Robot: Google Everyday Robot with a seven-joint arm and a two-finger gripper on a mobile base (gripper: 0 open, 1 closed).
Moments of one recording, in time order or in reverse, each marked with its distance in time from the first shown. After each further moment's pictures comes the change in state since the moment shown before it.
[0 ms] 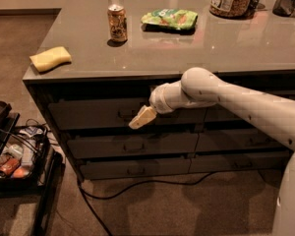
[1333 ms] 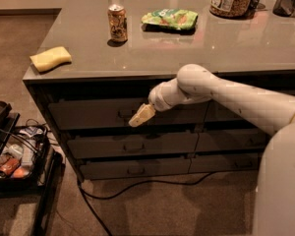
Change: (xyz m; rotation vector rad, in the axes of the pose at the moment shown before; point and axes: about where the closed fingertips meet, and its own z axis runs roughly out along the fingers) arm 0.010 -0.014 0.015 -0.007 0.066 0.038
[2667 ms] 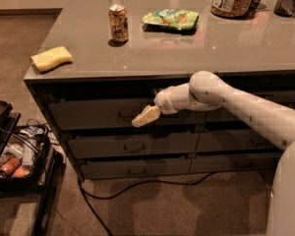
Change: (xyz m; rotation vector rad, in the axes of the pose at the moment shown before) arm 0.008 0.002 -0.005 -0.068 -0.147 0.073
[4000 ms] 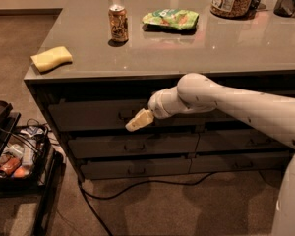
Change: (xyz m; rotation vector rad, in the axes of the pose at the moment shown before) arm -0.002 0.026 -0.005 0.129 0.129 0.062
